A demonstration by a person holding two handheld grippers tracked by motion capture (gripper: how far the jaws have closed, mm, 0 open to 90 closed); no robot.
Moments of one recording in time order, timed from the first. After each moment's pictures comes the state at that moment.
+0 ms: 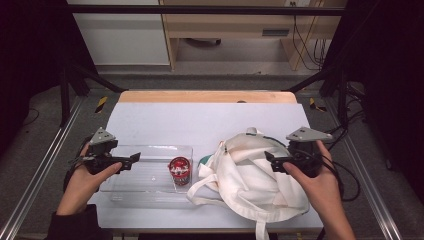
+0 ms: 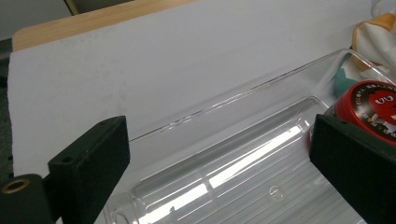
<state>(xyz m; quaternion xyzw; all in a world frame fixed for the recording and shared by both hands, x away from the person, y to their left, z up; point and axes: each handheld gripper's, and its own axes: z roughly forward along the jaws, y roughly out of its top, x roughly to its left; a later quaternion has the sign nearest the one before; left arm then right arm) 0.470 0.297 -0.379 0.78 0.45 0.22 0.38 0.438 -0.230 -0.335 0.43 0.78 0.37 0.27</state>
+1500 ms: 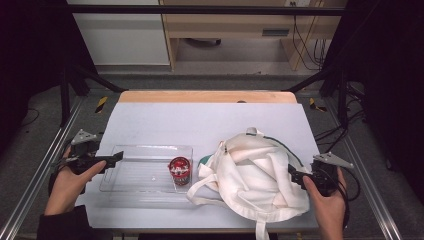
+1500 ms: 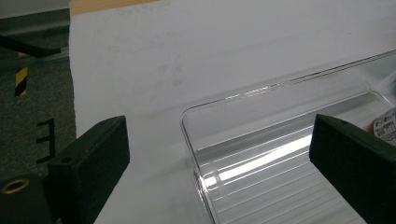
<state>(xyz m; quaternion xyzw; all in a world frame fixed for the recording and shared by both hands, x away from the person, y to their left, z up) 0.474 0.343 -0.392 0.75 0.51 0.23 0.36 0.428 -0.295 -0.432 0.58 0.67 0.37 0.28</state>
